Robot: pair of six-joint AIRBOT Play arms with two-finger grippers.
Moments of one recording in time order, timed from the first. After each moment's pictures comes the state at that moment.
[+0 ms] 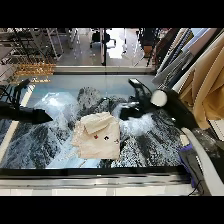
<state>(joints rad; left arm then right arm) 0.20 -1.21 1.33 0.94 -1.46 -1.20 0.31 -1.38 1.43 -1.17 1.23 1.54</state>
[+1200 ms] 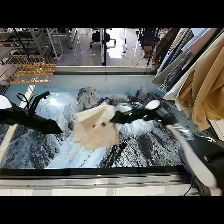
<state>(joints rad) 0.08 -1.23 1.28 0.93 -1.60 -1.19 0.20 -1.58 1.36 -0.54 1.13 1.22</state>
